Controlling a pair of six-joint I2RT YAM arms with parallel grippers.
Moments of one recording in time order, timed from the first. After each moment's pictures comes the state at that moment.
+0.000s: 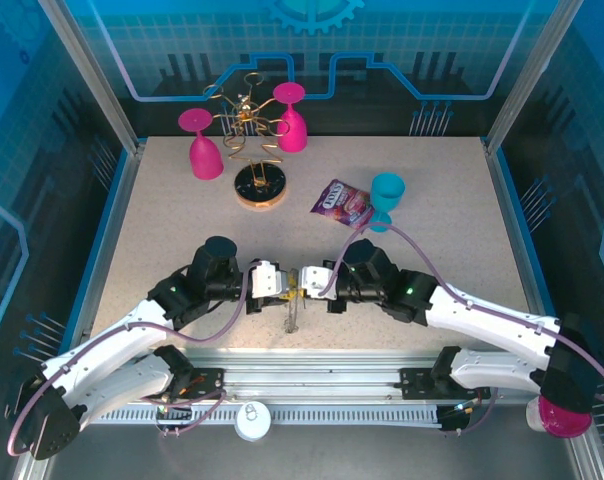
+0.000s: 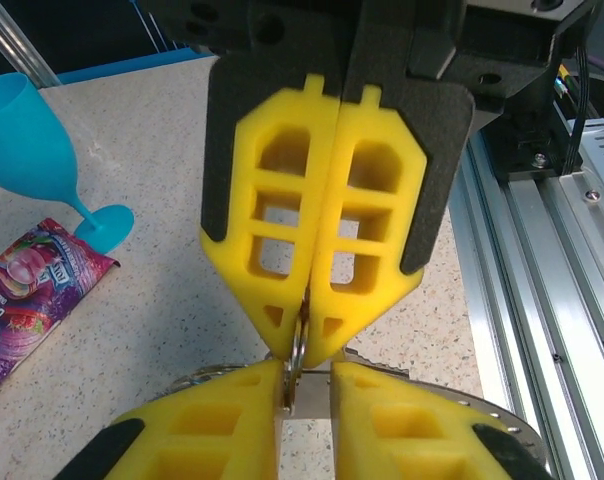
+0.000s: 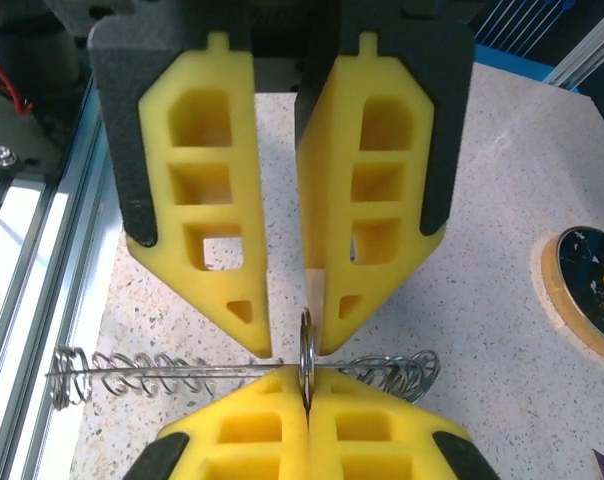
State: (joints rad) left arm -0.65 0.90 0.61 -0.23 0.61 0.57; right arm 0.96 1.12 0.78 -0.22 -0.25 -0.56
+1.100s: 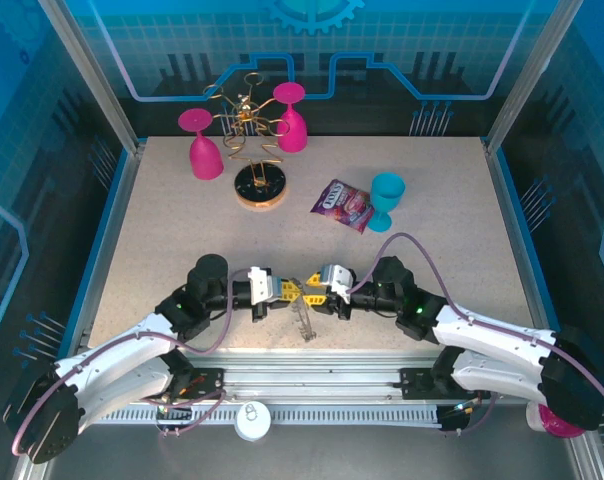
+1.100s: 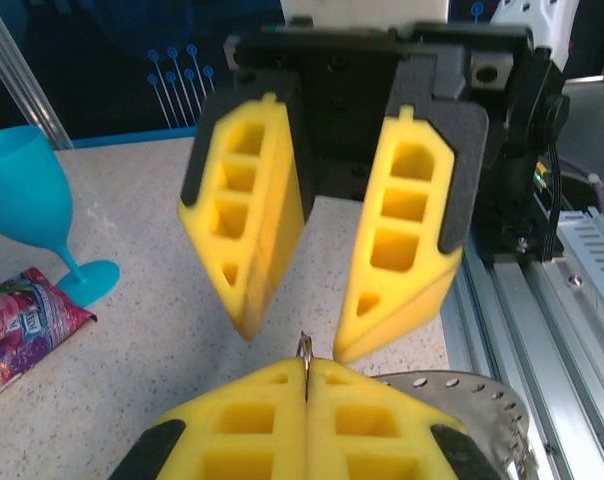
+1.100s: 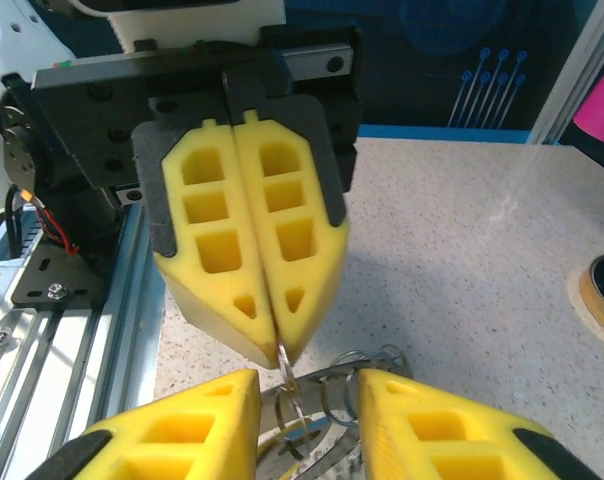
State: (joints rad) left arm -0.65 0.87 0.37 0.26 0.69 0.33; right arm 0.88 1.02 0.45 0.32 -0.43 -0.25
